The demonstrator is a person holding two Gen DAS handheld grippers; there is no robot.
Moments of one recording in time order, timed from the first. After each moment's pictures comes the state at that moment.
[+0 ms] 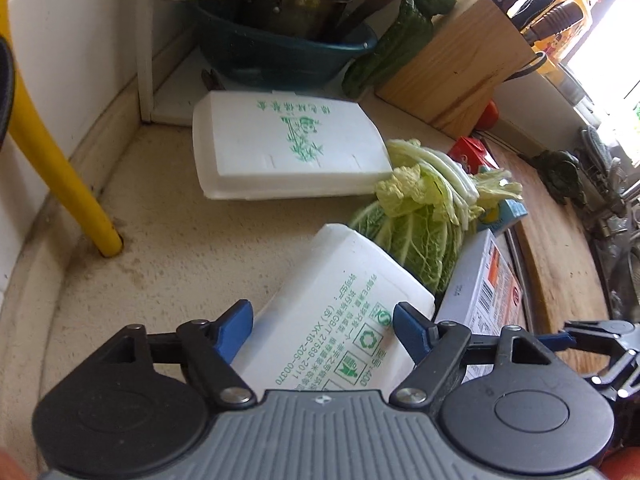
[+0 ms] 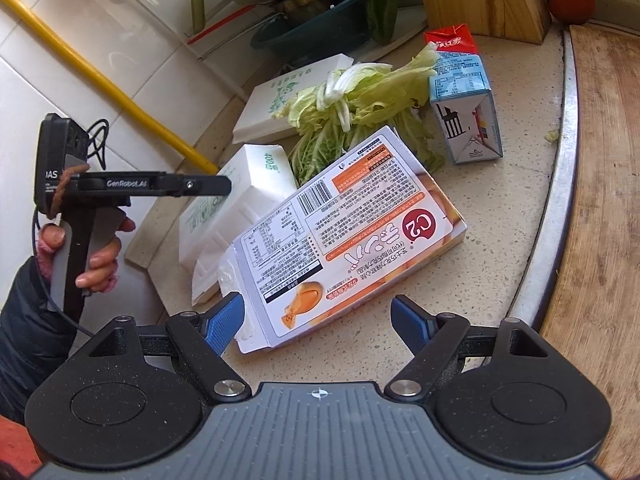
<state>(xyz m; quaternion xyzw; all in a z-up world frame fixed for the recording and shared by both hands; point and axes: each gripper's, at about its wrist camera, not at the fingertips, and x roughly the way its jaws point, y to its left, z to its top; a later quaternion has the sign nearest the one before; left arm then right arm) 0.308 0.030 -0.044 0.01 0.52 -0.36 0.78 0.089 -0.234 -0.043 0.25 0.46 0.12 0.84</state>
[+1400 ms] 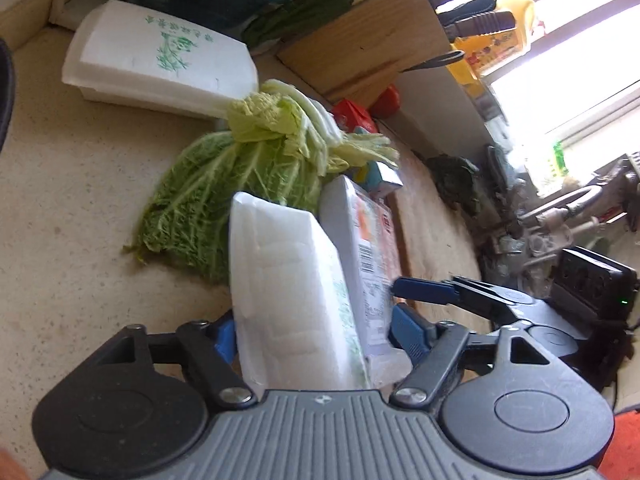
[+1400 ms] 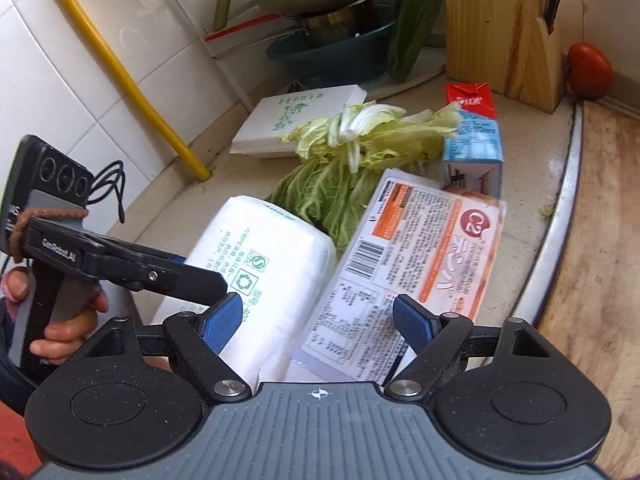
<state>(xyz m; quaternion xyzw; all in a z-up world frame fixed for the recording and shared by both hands) 0.247 0.000 -0.060 -0.14 0.54 -0.44 0.71 0.098 -0.217 -0.025 0.16 0.45 0.10 0.88</state>
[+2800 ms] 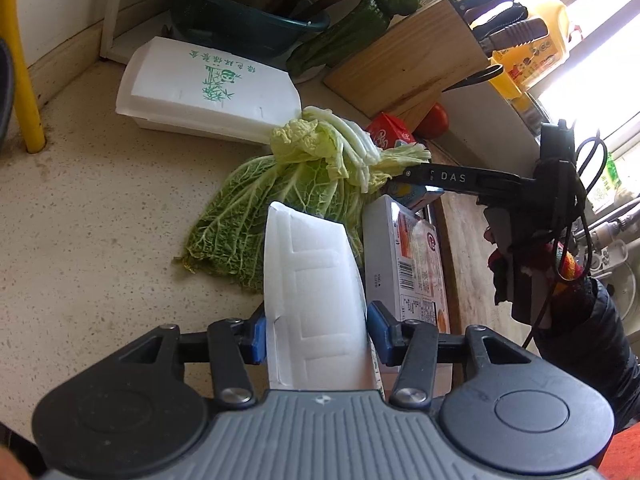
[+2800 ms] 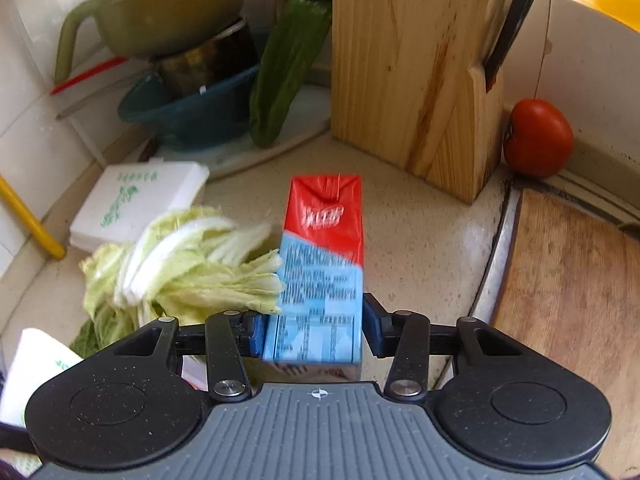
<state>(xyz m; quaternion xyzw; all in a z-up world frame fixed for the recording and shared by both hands) 0.236 0.000 -0.043 -0.11 0.53 -0.36 0.76 0.217 -0.297 -0.039 0.10 0.45 -0.01 0.89</state>
